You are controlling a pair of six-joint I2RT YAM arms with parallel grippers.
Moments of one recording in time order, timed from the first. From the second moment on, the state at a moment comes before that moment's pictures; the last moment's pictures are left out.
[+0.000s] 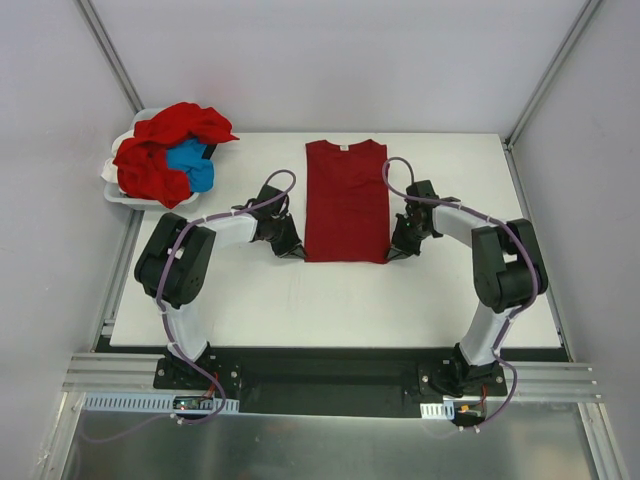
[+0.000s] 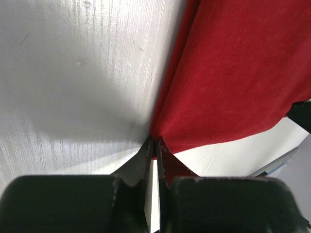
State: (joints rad) left arm -0.43 1.85 1.05 -0.28 0.36 -0.81; right arm 0.28 1.82 1.10 -0.56 -0.28 0.55
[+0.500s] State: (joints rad) left arm -0.49 1.72 0.89 -0.26 0.32 -0.81; right arm 0.29 1.69 0.91 -0.44 -0.31 0.54
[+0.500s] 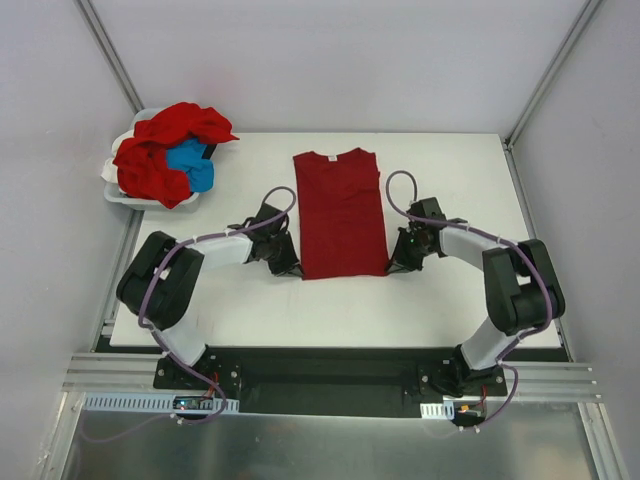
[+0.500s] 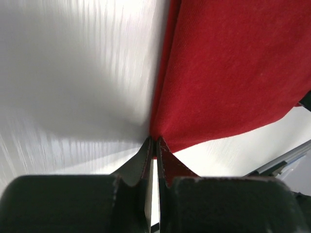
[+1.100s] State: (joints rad) left arm -0.69 1.15 0.57 -0.51 0.23 -1.07; right arm 0.54 1.06 0.52 -0.65 -0.28 0.77
